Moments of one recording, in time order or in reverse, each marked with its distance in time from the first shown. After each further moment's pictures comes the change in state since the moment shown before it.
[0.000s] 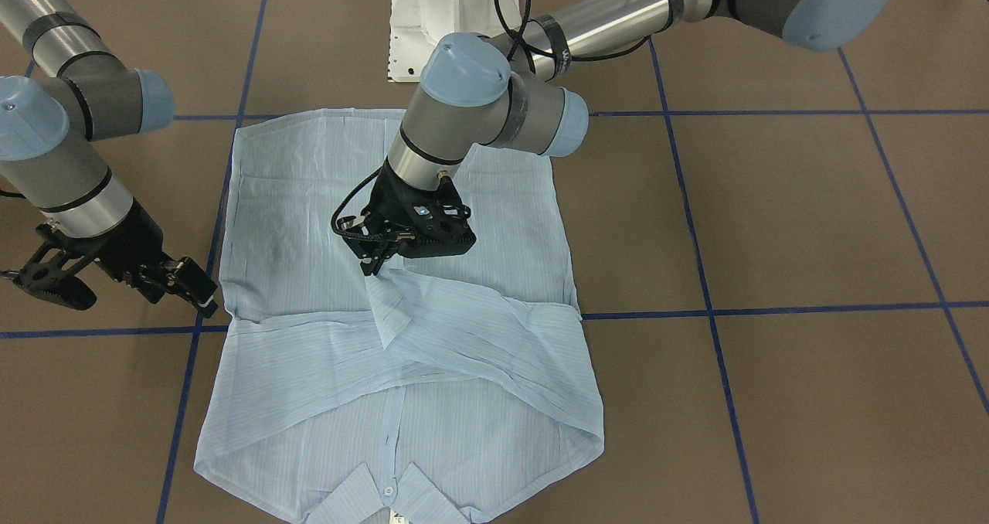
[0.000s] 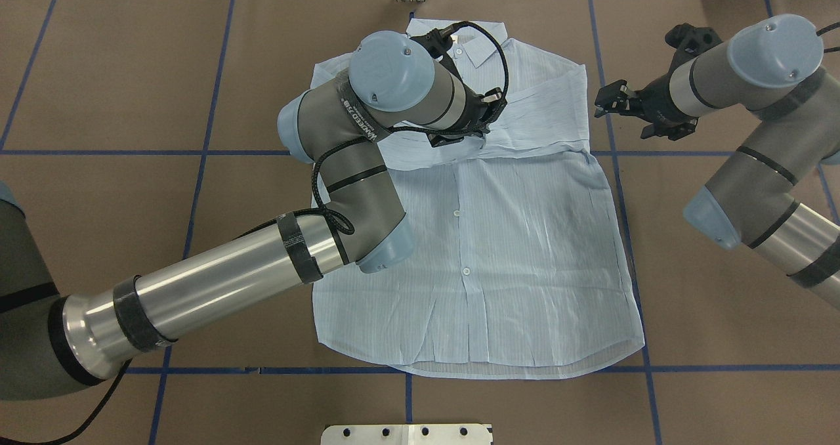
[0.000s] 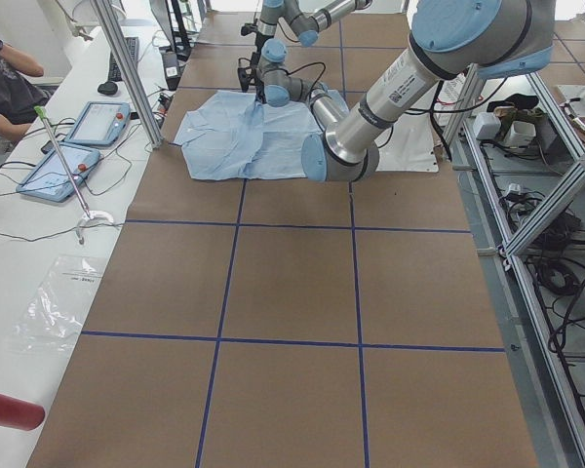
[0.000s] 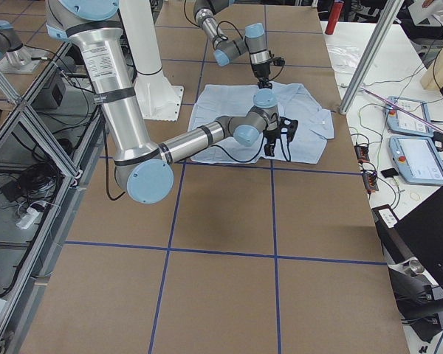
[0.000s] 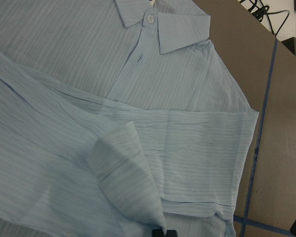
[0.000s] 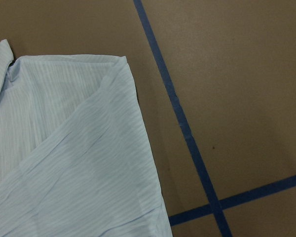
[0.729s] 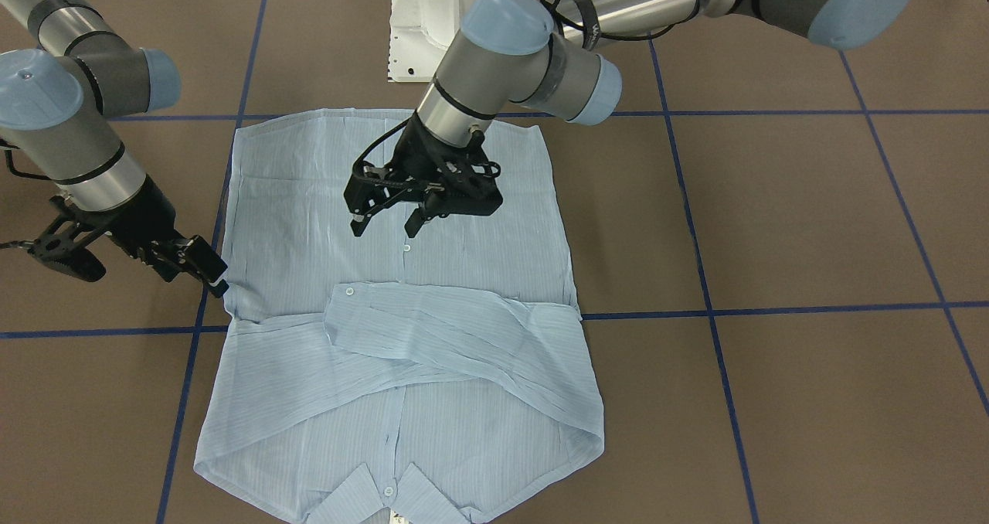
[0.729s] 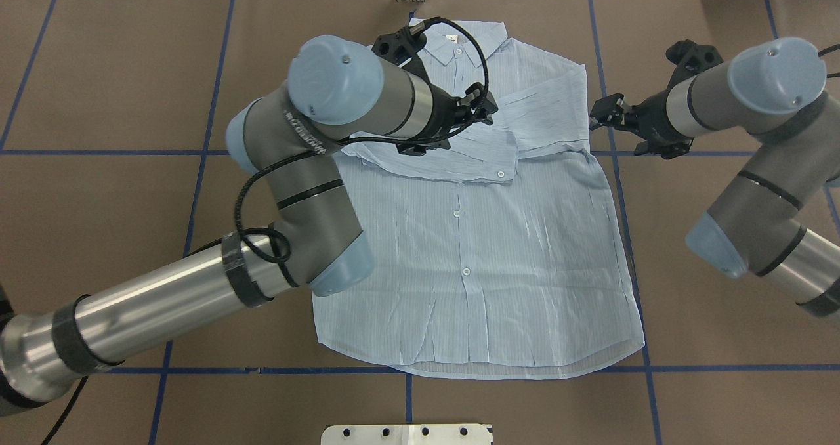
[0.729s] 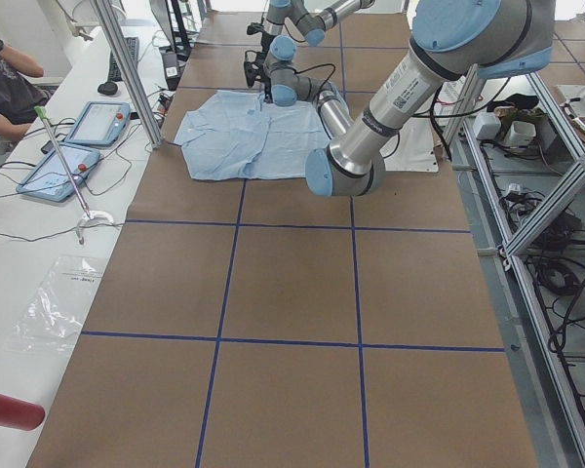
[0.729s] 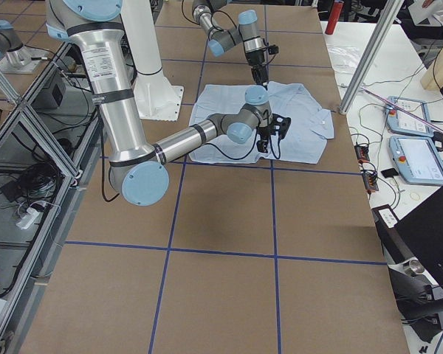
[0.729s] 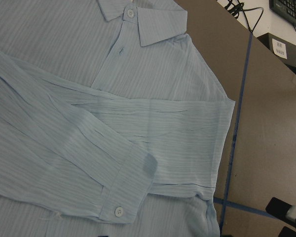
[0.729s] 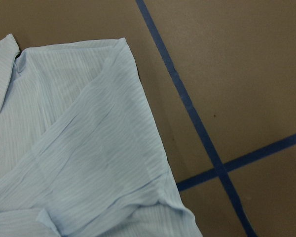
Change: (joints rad) left arm -0.007 0.178 -0.308 0.047 -0.013 0.028; right arm -0.082 -0.067 0.118 0.001 -0.063 0.153
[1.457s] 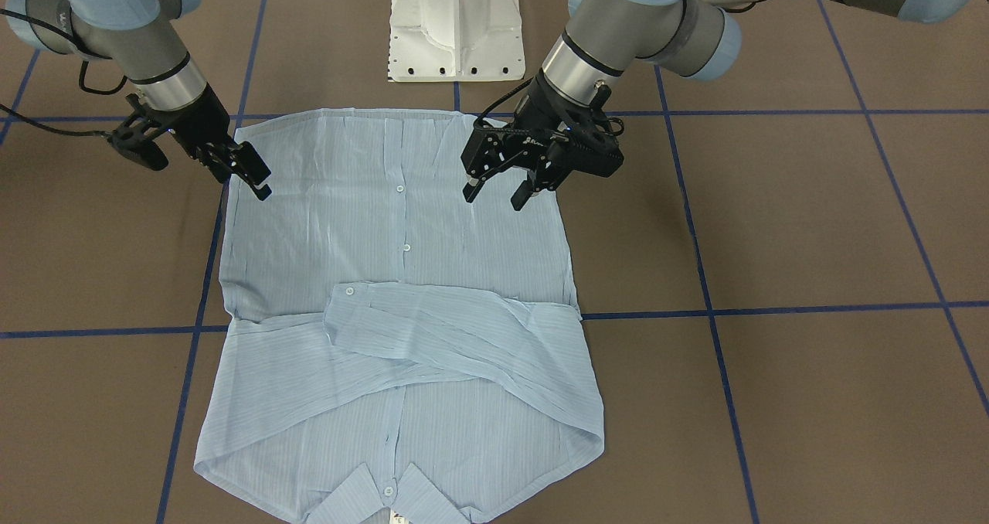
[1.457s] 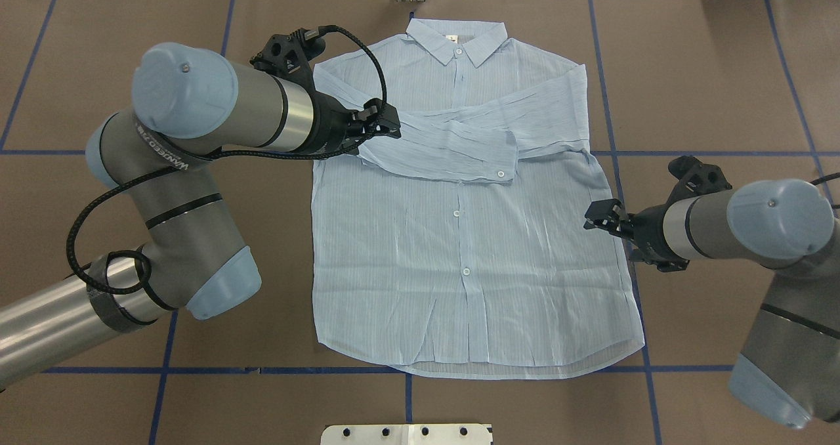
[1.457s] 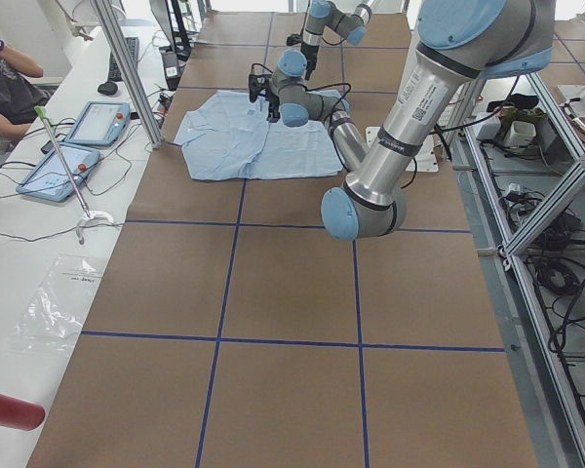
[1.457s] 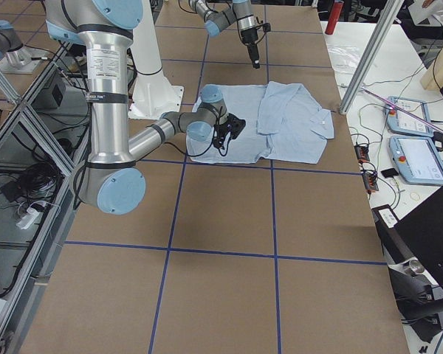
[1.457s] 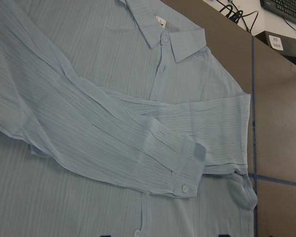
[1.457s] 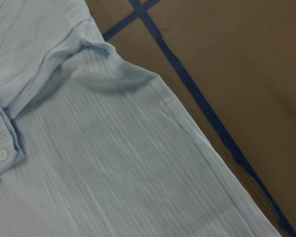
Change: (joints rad) left arm -0.059 0.237 -0.257 0.076 -0.031 0.158; right arm -0.276 -0.270 0.283 -0.012 -0.130 0.312
